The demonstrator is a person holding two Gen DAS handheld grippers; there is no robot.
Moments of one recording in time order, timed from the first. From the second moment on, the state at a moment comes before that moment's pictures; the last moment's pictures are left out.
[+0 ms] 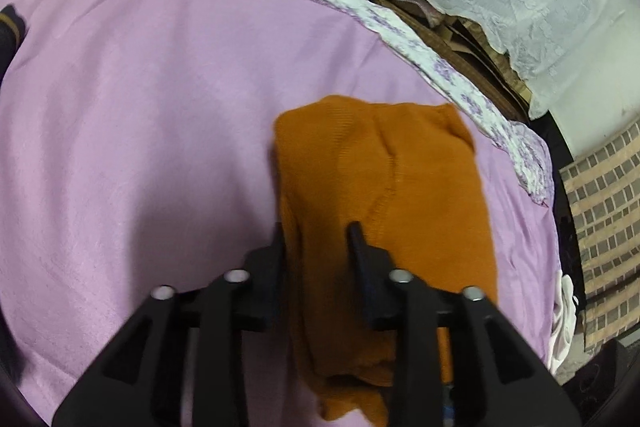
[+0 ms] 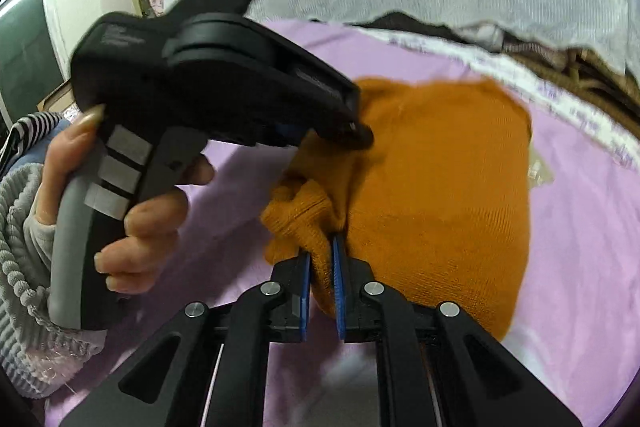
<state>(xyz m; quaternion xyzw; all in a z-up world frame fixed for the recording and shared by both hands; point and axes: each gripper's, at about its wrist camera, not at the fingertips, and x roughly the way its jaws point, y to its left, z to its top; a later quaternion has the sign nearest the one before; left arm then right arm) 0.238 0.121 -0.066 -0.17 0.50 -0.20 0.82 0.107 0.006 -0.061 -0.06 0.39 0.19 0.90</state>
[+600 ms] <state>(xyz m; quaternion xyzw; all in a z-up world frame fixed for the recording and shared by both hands) 0.180 0.098 -0.018 -0.12 0.44 -0.22 0.86 0.129 -0.104 -0.009 0.12 0.38 0.18 0.90</state>
